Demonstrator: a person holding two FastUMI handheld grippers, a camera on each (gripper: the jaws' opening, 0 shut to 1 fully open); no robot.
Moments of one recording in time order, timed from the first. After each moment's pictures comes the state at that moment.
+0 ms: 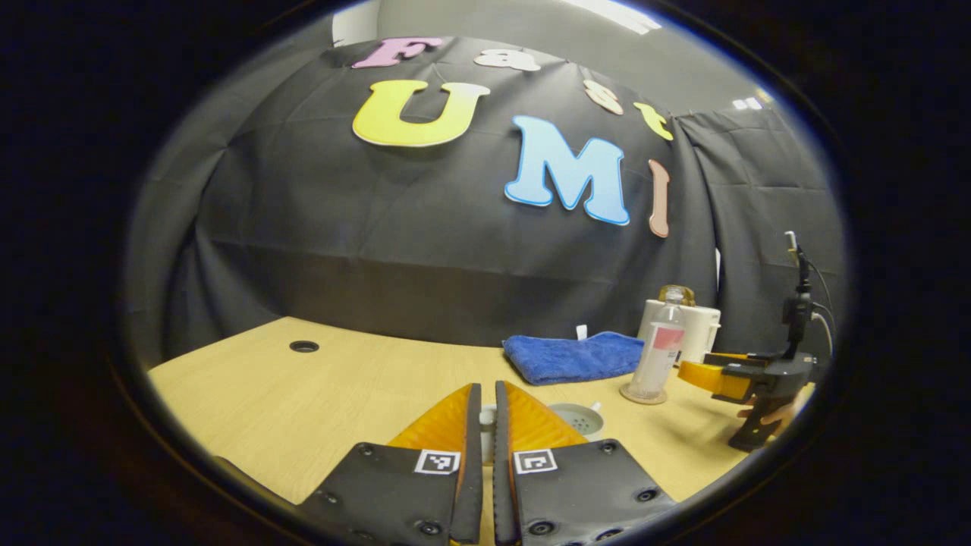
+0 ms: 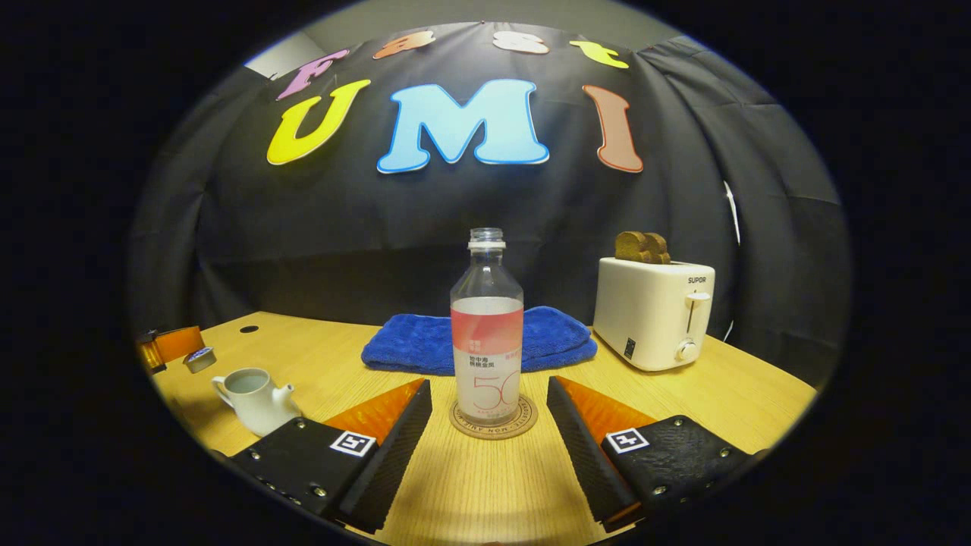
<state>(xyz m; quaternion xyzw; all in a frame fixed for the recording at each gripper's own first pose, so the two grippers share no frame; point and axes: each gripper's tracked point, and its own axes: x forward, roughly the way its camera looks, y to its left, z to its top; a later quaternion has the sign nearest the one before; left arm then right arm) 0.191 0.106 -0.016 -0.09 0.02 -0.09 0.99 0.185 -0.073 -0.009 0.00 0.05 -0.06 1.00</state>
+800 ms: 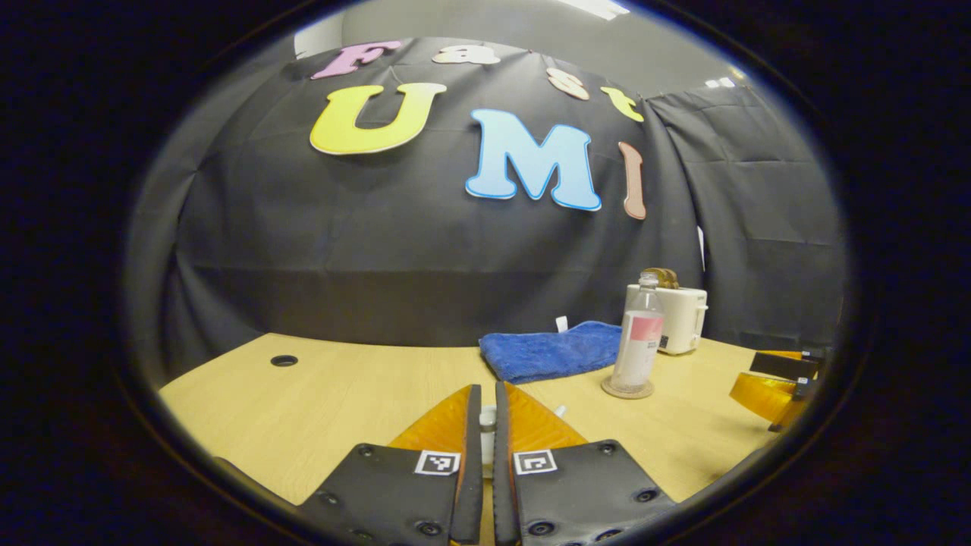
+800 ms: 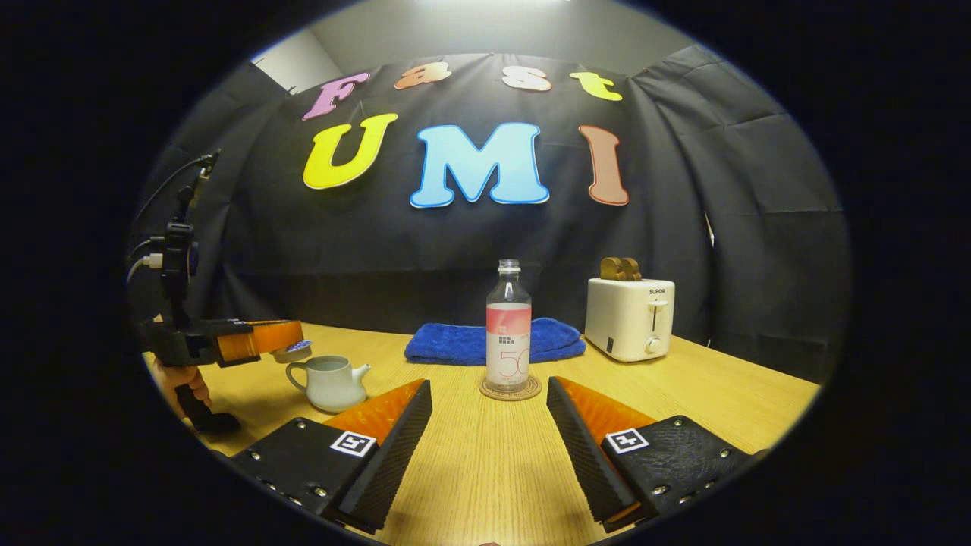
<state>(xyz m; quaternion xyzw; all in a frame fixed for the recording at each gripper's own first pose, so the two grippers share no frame) 0.198 0.055 -0.002 -0.03 0.03 -0.11 0.99 0.085 -0.035 0.003 0.00 0.00 -0.06 1.00</state>
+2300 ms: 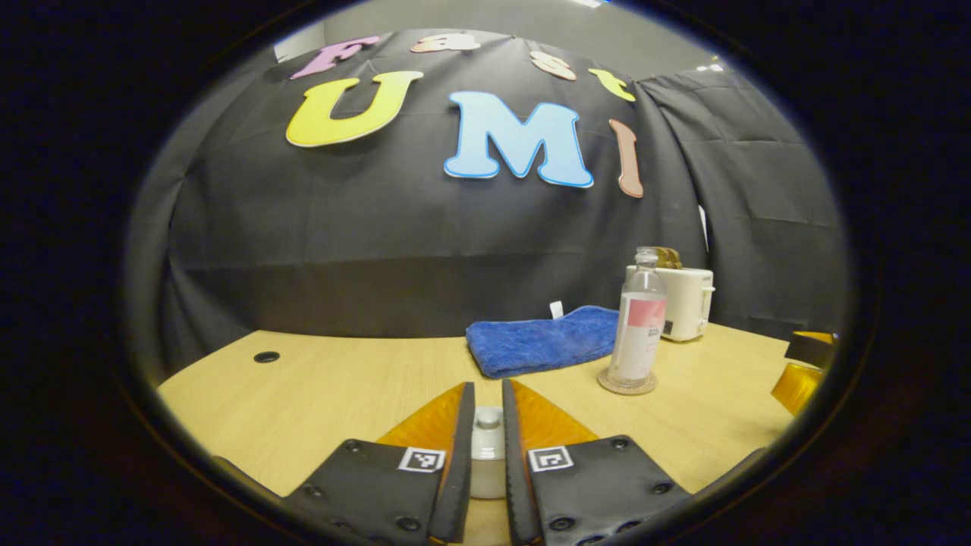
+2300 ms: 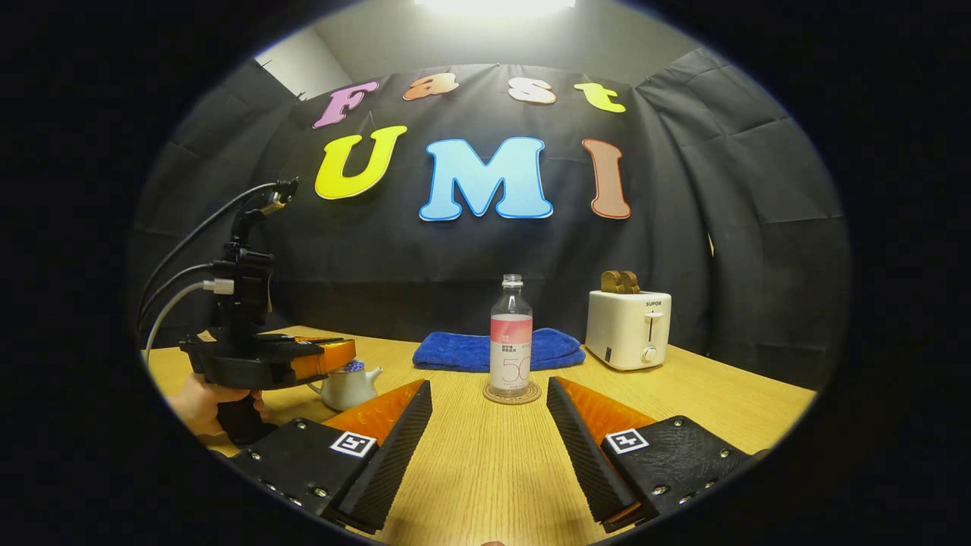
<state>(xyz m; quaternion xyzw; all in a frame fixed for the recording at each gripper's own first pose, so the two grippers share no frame) 0.214 0.013 -0.018 -0.02 0.05 -0.10 0.99 0.070 -0.029 0.010 -0.01 -0.02 -0.04 1.00</state>
